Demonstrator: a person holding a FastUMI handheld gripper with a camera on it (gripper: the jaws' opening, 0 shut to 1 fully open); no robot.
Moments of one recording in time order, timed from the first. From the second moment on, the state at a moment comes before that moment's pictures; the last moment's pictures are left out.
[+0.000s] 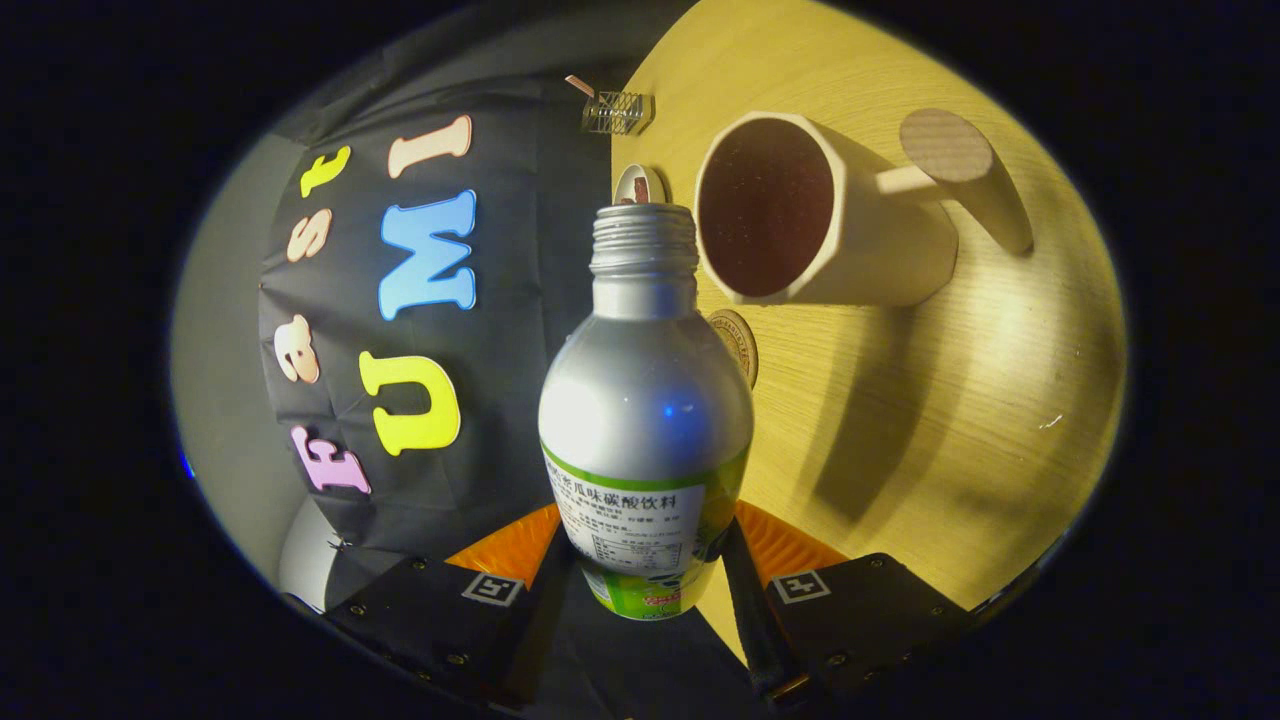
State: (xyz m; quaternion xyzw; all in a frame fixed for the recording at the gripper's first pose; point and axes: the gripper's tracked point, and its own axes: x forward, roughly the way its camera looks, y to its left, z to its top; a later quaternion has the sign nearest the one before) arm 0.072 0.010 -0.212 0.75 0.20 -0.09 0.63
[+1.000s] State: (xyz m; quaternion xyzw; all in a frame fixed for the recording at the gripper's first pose) arm 0.079 0.016 -0.208 0.81 0.22 -0.10 0.54
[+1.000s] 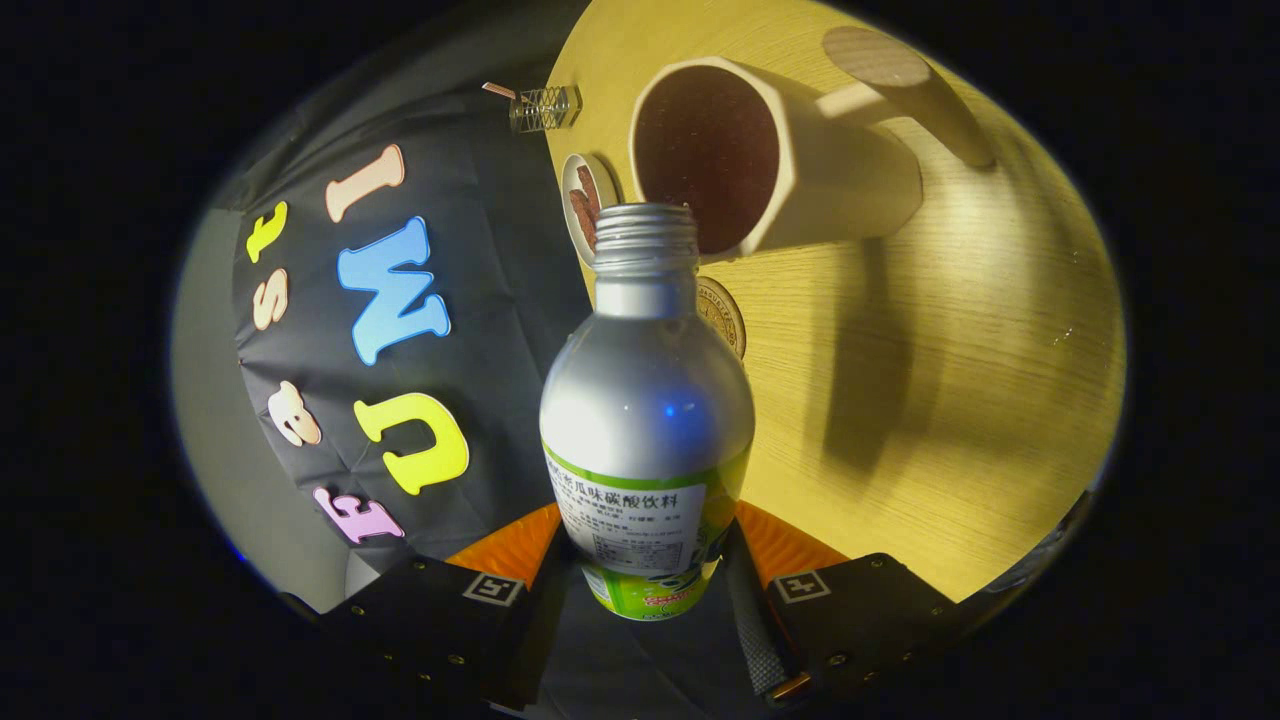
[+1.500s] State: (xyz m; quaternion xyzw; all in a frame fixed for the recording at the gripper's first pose) arm 0.085 0.021 -0.199 0.82 0.22 -0.09 0.51
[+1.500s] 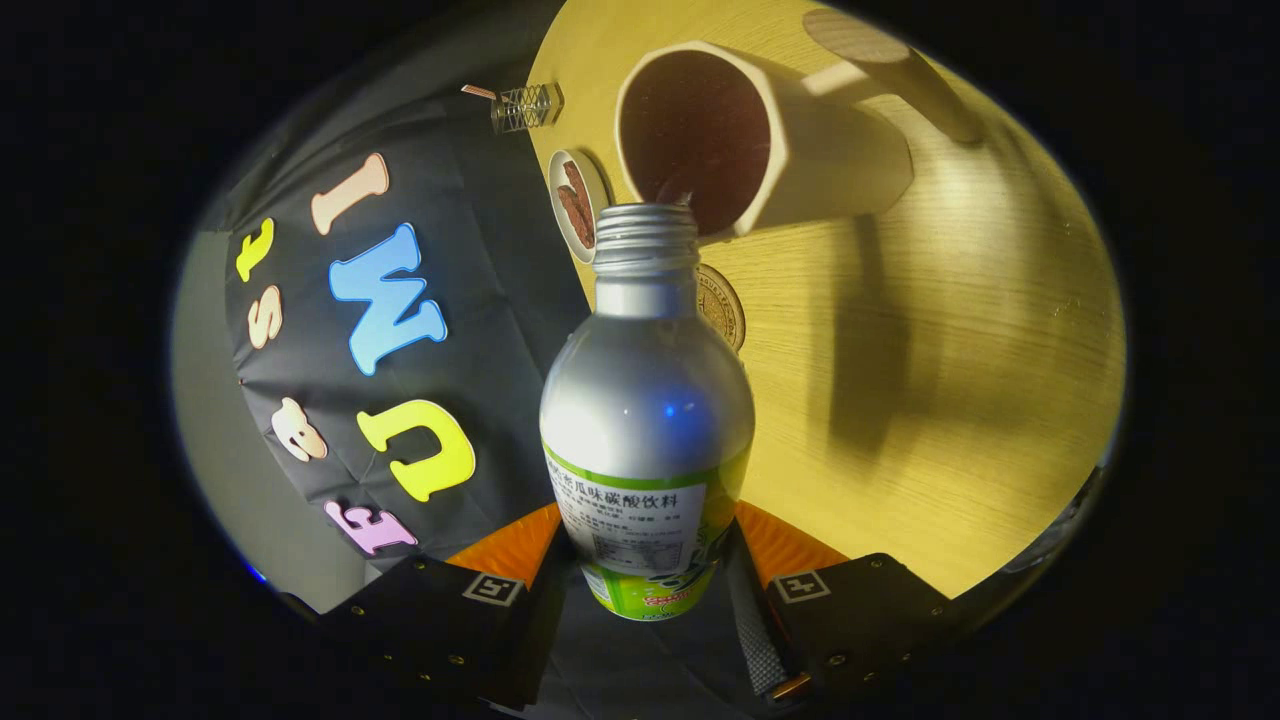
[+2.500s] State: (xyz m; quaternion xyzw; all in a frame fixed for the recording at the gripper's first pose) arm 0.090 0.007 -0.184 0.86 0.23 -0.10 0.45
